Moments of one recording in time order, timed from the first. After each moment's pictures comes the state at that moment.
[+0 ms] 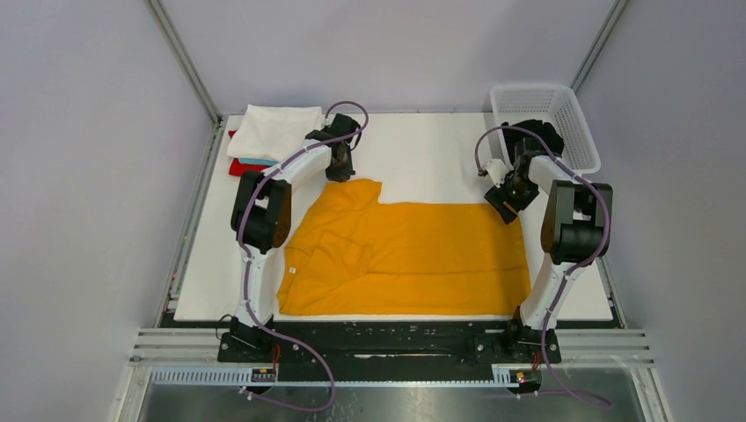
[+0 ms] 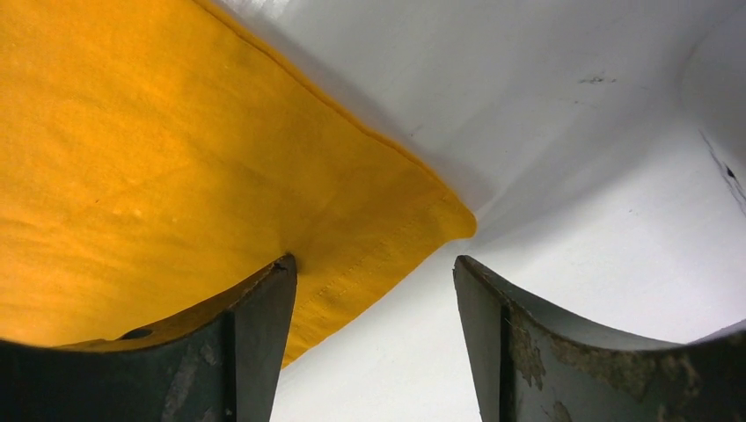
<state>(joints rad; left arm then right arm) -0.39 2.19 1.80 -0.70 -0.19 -0.48 -0.10 1.94 1.33 -0.84 -0.07 -0.88</state>
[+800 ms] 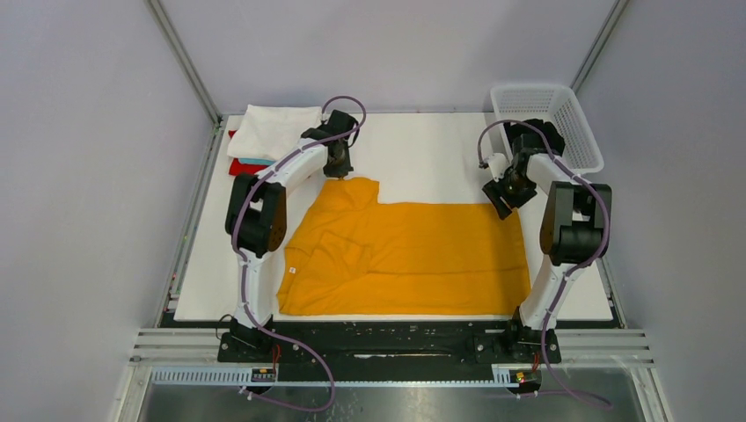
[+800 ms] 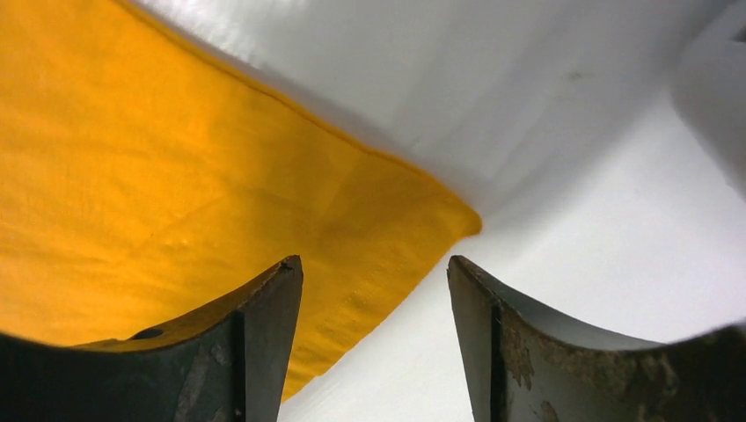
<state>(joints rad) -0.39 2.13 1.77 -0.69 -0.22 -0.48 -0.08 1.96 1.39 -0.91 -0.10 -0.78</state>
